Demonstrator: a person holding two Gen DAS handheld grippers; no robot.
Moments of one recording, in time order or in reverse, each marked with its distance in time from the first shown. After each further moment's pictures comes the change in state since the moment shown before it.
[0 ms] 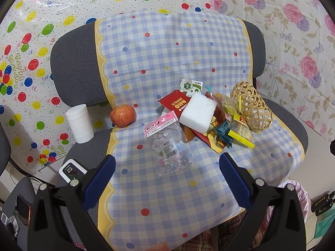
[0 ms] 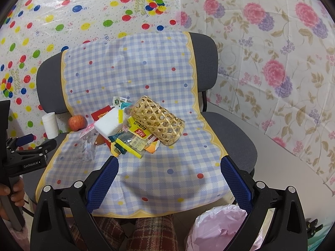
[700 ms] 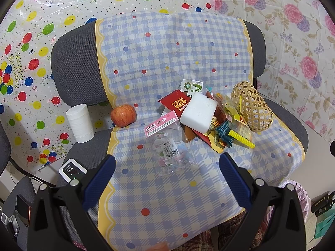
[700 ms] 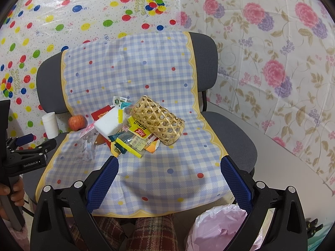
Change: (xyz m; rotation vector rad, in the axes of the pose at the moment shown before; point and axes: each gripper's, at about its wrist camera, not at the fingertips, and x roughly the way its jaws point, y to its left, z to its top) left arm -0.001 0.002 0.004 -0.001 0.001 0.001; right arm -0.001 0.000 0.000 0.001 0.001 0.000
